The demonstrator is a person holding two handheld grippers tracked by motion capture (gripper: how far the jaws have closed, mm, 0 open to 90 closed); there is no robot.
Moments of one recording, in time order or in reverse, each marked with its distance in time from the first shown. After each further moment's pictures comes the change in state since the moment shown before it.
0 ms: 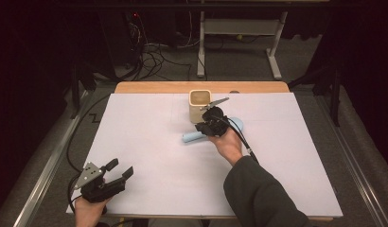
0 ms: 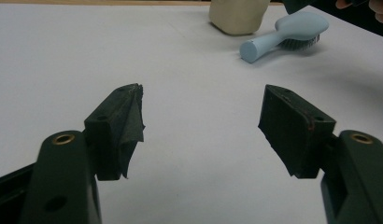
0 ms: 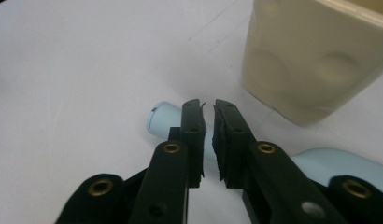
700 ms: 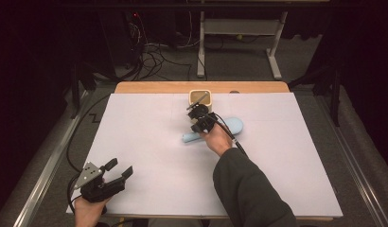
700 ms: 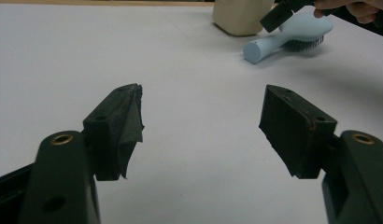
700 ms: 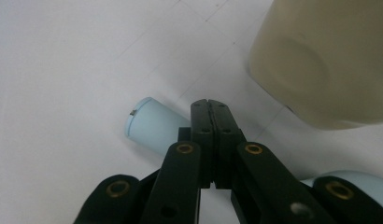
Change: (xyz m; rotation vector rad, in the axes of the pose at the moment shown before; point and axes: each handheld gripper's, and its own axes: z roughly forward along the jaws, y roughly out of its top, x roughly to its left) left arm 0.001 0.000 0.000 -0.002 0.010 -0.005; right arm 0.007 0.027 0.041 0.228 -0.079 -0.036
